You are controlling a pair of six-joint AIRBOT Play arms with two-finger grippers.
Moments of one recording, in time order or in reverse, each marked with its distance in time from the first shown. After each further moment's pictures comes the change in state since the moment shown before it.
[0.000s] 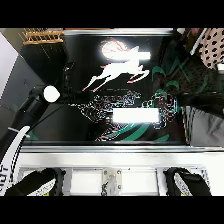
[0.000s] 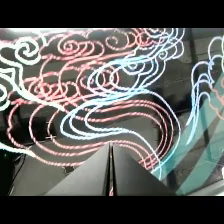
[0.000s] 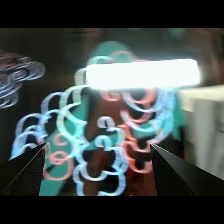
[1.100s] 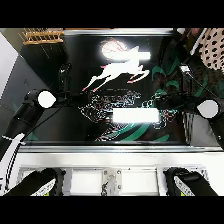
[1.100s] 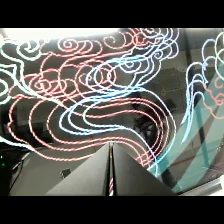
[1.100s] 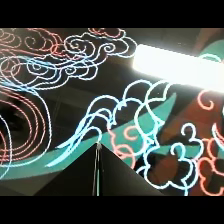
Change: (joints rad) left arm 0.000 0.074 -0.049 0.000 0.016 -0.009; right arm 0.231 -0.098 0.001 0.037 -0.027 -0.018
